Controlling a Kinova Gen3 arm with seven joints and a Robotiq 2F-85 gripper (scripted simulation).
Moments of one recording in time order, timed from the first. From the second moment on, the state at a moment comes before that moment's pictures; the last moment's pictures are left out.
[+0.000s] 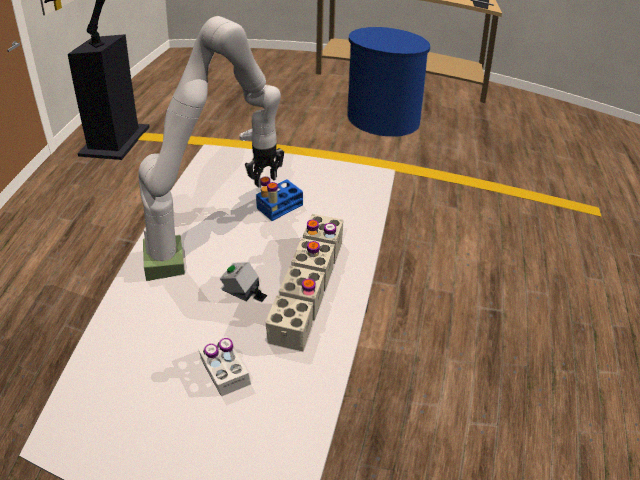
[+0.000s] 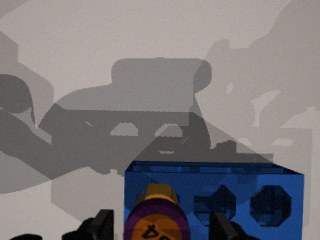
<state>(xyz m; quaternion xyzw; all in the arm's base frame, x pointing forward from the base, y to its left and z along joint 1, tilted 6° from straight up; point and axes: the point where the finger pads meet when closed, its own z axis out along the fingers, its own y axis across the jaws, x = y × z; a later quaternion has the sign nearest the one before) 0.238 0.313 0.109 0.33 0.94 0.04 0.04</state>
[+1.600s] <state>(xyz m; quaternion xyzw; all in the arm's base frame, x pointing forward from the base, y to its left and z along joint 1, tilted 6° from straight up) 0.239 0.313 0.102 0.33 0.94 0.04 0.04</state>
